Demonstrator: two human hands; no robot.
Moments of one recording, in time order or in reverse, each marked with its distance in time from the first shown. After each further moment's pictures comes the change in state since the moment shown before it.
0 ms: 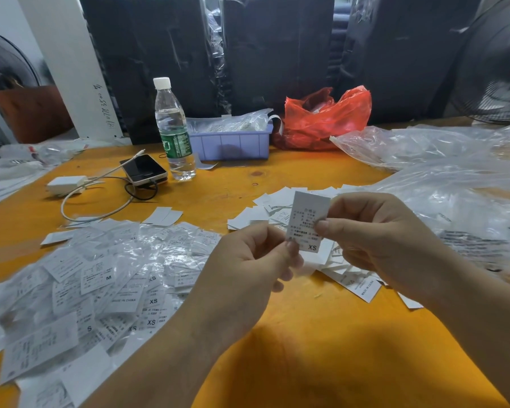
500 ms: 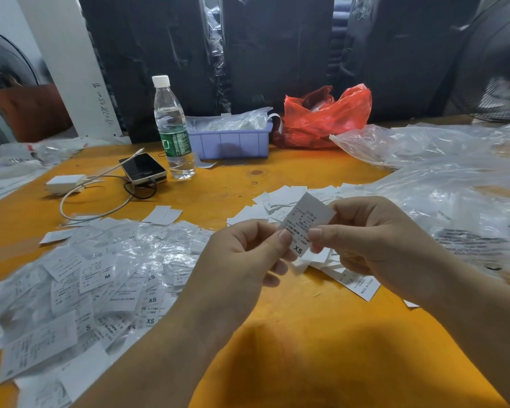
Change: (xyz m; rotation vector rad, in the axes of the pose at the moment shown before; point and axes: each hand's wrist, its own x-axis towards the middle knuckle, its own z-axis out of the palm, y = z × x) left_hand 0.002 0.001 -0.002 -0.108 0.066 -0.068; right_hand 0.001 0.003 0.001 -0.049 -0.060 0.027
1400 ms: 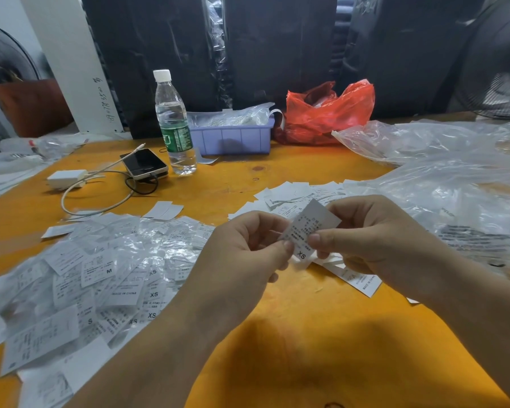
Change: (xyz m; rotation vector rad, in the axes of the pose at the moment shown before) left_hand -0.001 0.003 -0.002 0.088 -0.025 0.011; right_hand 0.001 0.002 0.001 -0.055 -0.006 0.048
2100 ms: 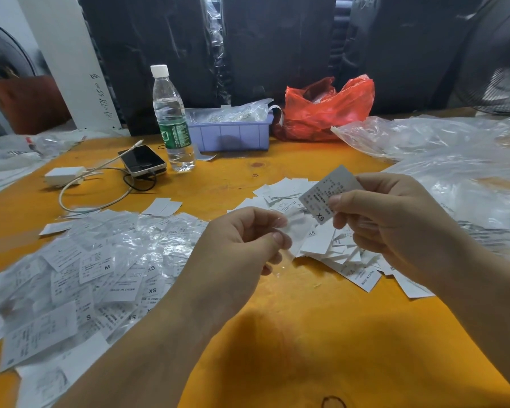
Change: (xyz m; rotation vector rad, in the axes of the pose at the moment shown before) left_hand 0.000 0.002 -0.002 0.022 0.046 -0.029; right_hand 0.002 -0.002 -0.012 0.082 0.235 -0.020
